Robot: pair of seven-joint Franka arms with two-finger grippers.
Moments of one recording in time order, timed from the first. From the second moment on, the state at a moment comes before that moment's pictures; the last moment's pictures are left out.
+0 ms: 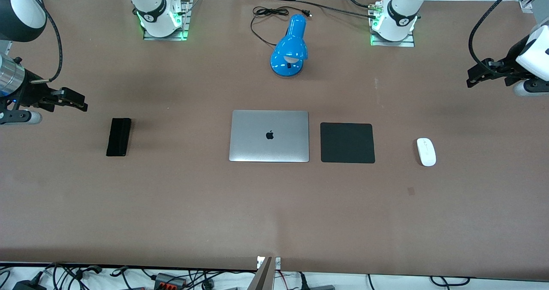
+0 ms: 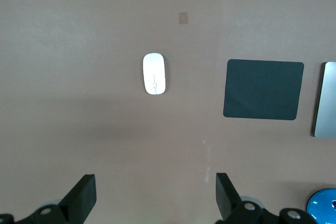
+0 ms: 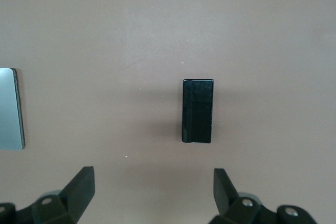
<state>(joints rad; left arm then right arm) -0.01 -0.05 0.02 -1.68 0.03 1.57 -0.04 -0.04 0.08 -0.01 -1.73 0.02 1.77 -0.07</state>
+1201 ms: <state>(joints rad) -0.02 -0.01 0.01 -1.68 0.03 1.57 -0.04 -0.05 0.31 -0.02 -1.75 -0.04 1.93 -0.05</state>
